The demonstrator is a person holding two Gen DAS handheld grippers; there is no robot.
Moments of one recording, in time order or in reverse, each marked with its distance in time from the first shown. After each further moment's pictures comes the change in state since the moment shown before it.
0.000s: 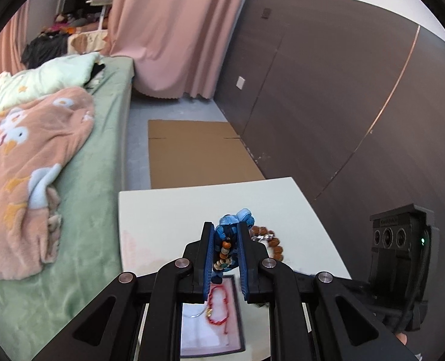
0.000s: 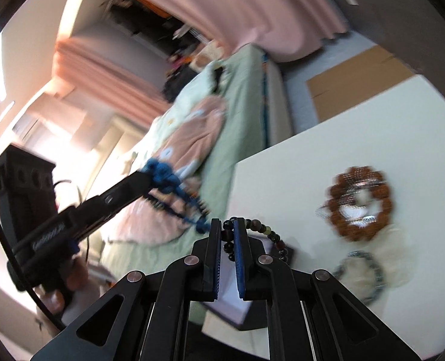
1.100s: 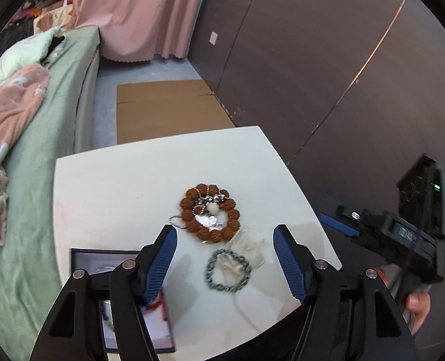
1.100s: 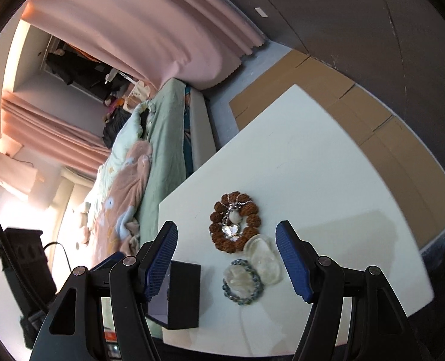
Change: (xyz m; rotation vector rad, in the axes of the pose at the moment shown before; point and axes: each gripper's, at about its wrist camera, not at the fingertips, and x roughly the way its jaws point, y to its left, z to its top) left arm 0.073 -0.080 -0.026 0.052 0.208 -0.070; right arm -0.105 -0.097 0.010 0.249 -0.144 -0.259
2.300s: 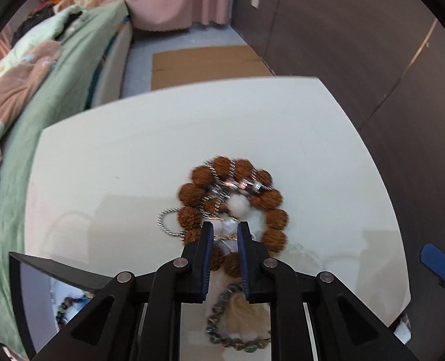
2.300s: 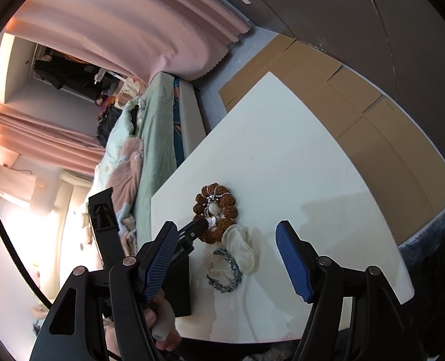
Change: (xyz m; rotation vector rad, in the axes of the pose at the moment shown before) left arm 0.127 -0.005 -0.003 -0.041 0.151 0.257; right arm 0.002 -0.029 0.006 0.078 0.074 -0.004
